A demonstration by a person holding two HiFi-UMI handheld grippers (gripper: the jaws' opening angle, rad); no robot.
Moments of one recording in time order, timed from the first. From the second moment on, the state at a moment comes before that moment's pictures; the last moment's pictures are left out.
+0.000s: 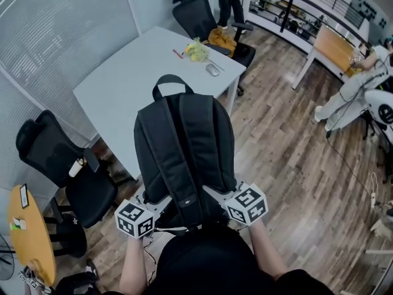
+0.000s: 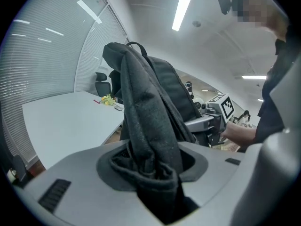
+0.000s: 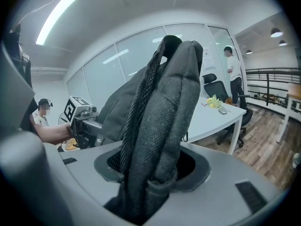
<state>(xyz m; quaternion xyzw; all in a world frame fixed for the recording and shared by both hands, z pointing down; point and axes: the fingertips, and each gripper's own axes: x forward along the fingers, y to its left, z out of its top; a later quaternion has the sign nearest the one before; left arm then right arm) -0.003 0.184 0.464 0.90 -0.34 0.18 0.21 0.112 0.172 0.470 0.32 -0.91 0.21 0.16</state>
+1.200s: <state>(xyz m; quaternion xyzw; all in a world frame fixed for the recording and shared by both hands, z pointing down) -0.003 0.056 0.489 0.91 -0.30 0.18 0.24 0.115 0.052 0.491 0.36 -0.88 0.25 0.17</state>
